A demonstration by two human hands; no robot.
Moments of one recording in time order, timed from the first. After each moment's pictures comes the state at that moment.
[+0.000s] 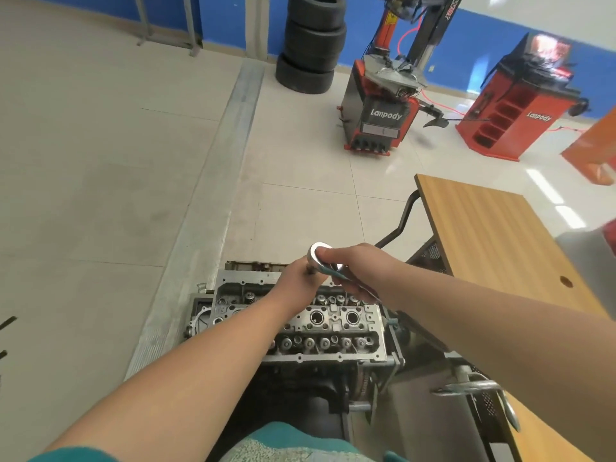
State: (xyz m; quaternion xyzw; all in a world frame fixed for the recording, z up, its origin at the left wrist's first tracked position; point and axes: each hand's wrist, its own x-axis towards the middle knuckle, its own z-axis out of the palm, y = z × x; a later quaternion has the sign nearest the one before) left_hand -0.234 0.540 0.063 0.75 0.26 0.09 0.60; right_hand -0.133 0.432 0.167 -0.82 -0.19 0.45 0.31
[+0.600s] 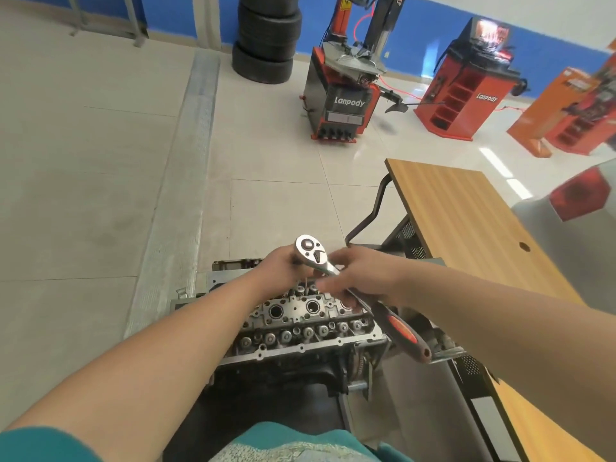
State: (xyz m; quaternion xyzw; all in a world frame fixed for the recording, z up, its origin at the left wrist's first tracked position) left_hand -0.243 0.583 0.061 0.77 0.17 -0.02 0.61; right_hand -0.156 0.411 0.175 -0.79 -0.23 0.50 0.28
